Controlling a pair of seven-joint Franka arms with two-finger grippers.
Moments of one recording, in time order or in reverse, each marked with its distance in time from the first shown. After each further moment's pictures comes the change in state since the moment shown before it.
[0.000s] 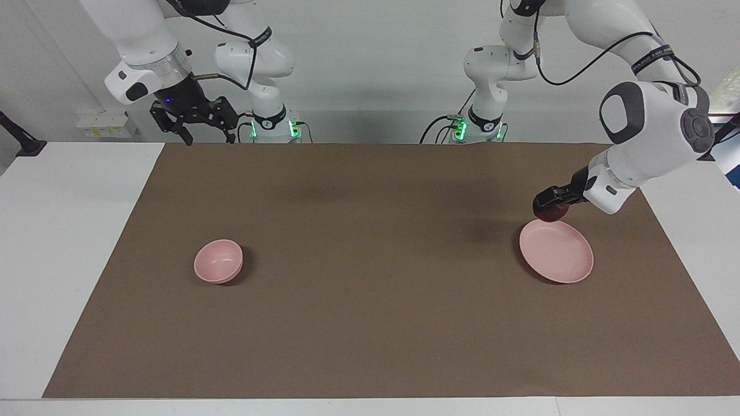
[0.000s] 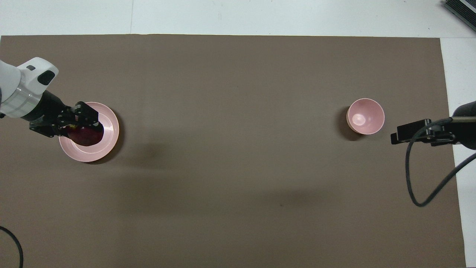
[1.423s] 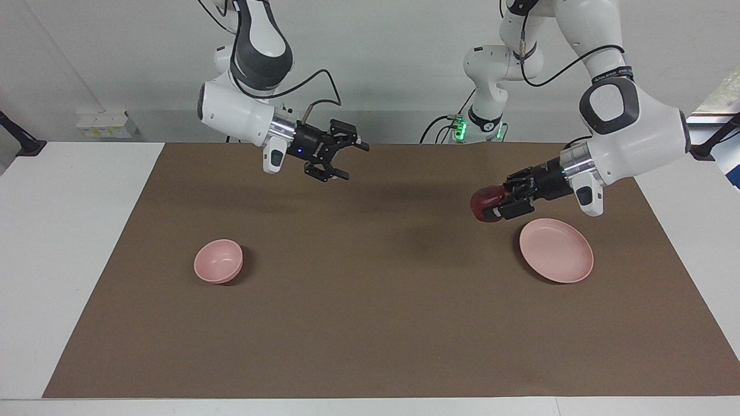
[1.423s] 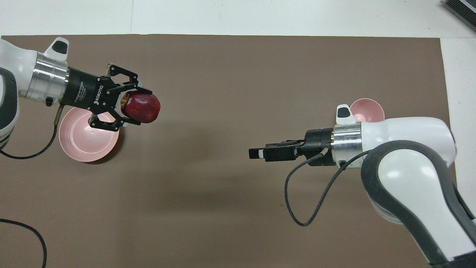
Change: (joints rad) left arm -0.009 0.005 -0.072 0.016 -0.520 0.104 -0.719; right arm 0.297 0.008 0.020 -0.482 1.024 0.561 -0.593
